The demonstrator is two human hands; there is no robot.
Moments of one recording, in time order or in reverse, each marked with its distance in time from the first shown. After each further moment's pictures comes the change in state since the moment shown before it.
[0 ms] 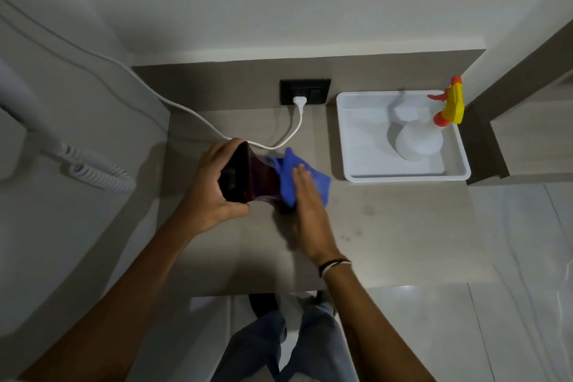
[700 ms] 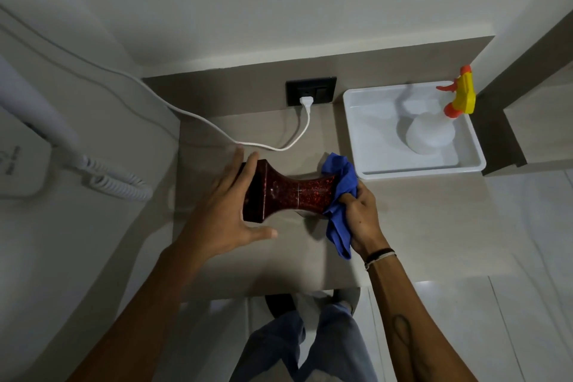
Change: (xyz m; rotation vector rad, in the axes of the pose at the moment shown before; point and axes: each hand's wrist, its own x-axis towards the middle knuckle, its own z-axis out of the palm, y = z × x) left_hand -0.022 0.021 -0.011 0.471 -0.271 -0.109; right_hand 0.017 0.024 -0.040 0.523 0.298 0.523
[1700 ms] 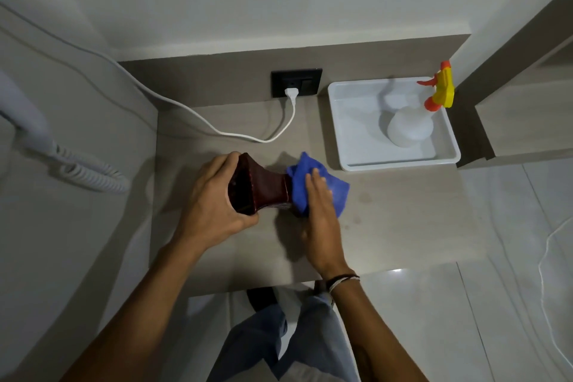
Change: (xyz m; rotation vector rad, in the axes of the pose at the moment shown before) left_hand 0.005 0.006 0.015 -0.168 0.261 0.020; right_hand -0.060 0.034 0.022 -0.702 -0.105 -0.543
